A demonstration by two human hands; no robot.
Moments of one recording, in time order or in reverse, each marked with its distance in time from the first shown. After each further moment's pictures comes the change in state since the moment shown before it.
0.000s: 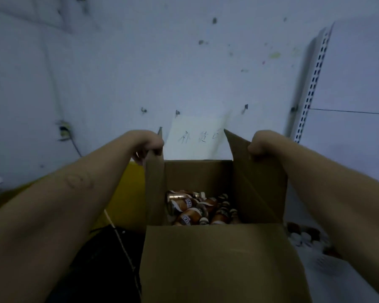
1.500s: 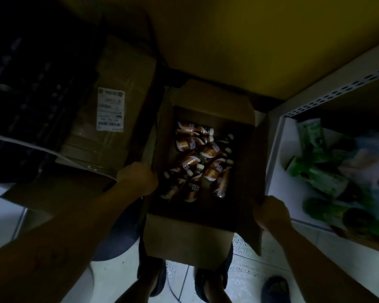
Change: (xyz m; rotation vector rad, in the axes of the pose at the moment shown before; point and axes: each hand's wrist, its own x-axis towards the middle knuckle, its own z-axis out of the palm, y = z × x) left_hand 0.297 -0.275 0.834 0.181 -0.641 -0.309; right_hand 0.055 0.059 0.923 0.303 -0.834 0.477
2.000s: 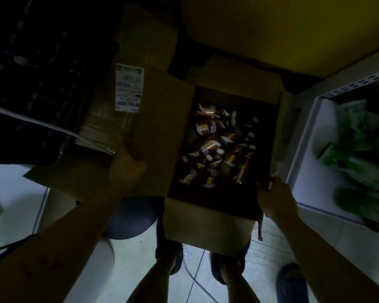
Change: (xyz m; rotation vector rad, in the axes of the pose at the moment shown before) left_hand 0.011 -0.081 0.013 -0.669 0.222 -0.178; right_hand -0.003 -0.039 0.038 0.129 0.012 -0.008
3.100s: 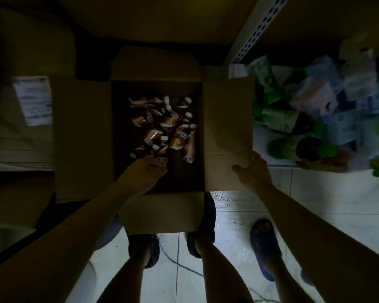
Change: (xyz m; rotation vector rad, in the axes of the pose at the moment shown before) left_hand -0.117 0.098 0.121 0.319 -0.532 0.231; right_hand 0.020 0.126 -0.041 0.388 0.073 0.123
